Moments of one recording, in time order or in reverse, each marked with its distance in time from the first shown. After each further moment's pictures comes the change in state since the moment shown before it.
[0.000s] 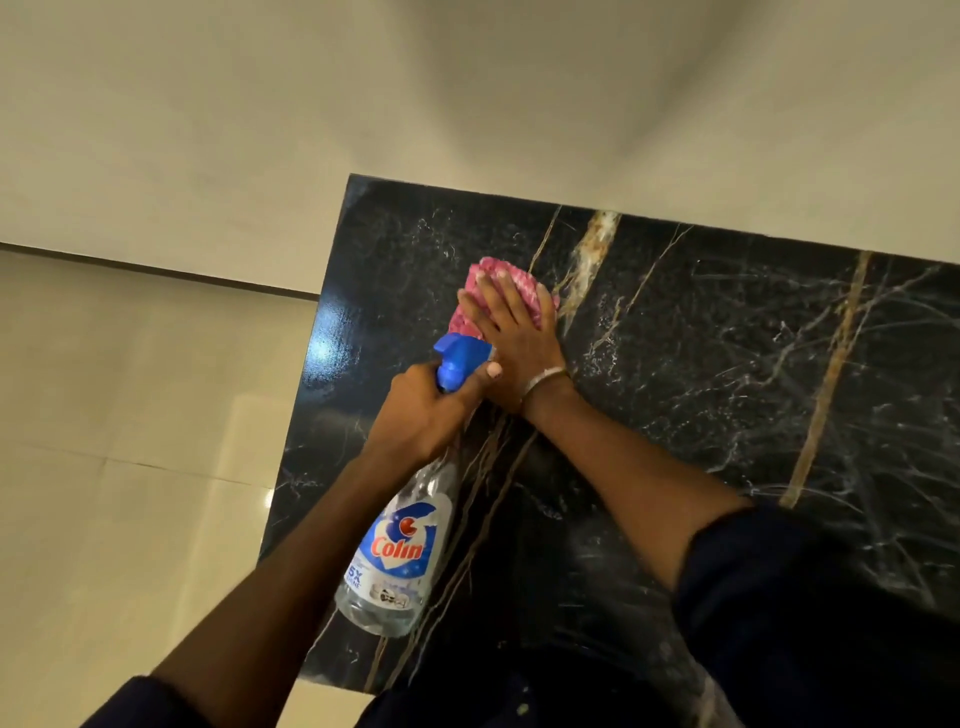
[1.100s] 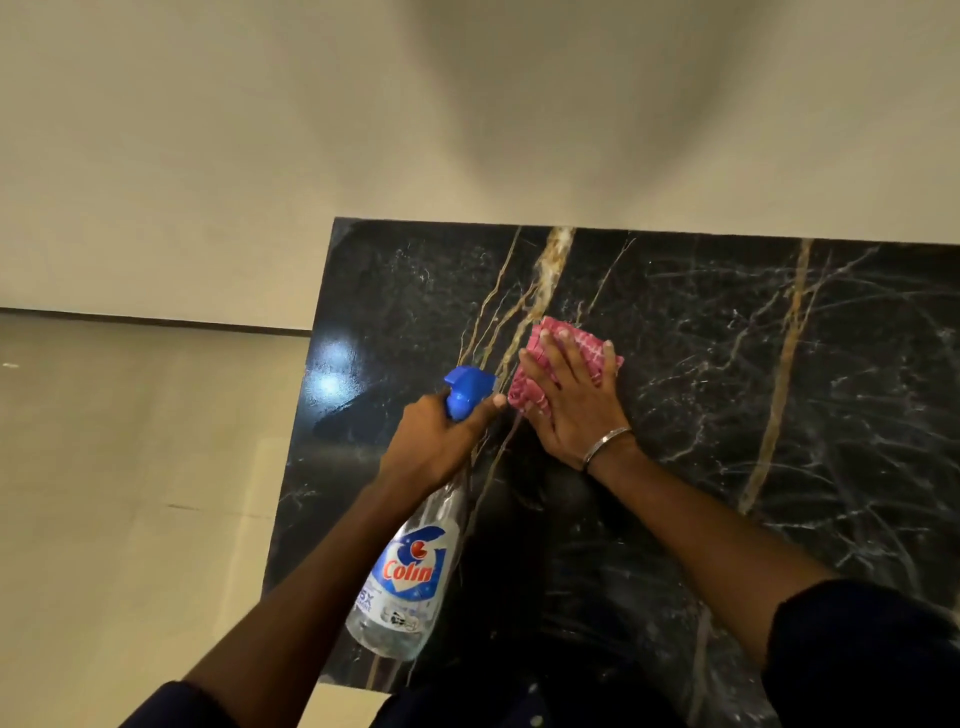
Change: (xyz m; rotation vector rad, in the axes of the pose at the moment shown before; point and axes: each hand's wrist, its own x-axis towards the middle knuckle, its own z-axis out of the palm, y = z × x) left_hand -0.034 0.019 0.028 0.054 -0.093 0.022; right_hand -0.110 0.058 0.011 0.001 0.062 0.086
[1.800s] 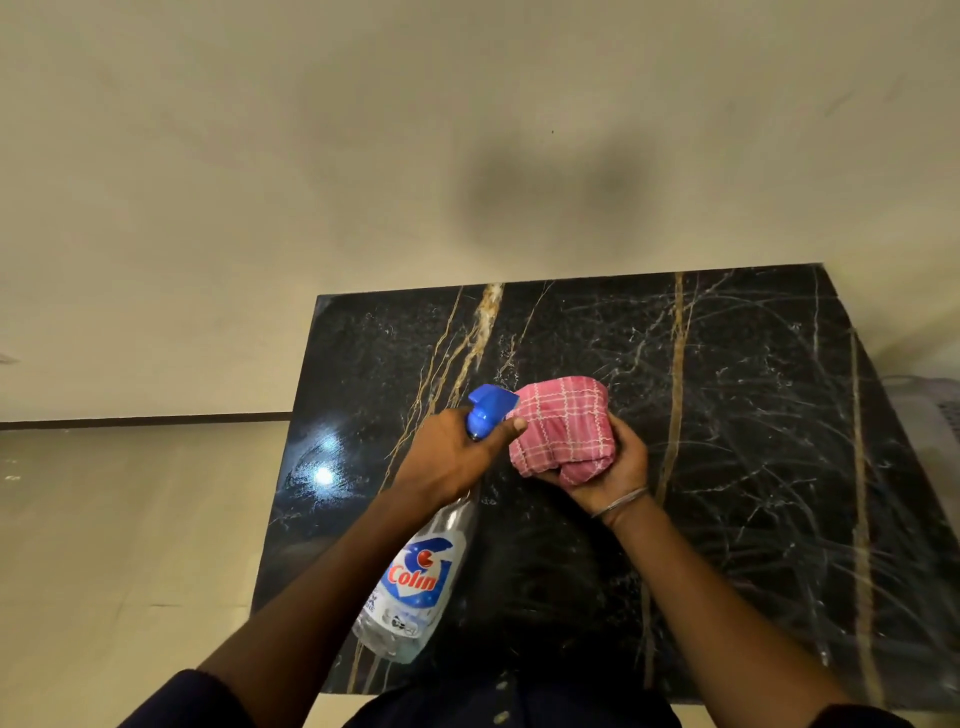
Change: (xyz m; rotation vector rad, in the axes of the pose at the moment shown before) left_hand -0.082 0.069 0.039 0.168 -0.068 0.279; right_hand -0.128 0.017 -0.060 2.717 0.012 0.731
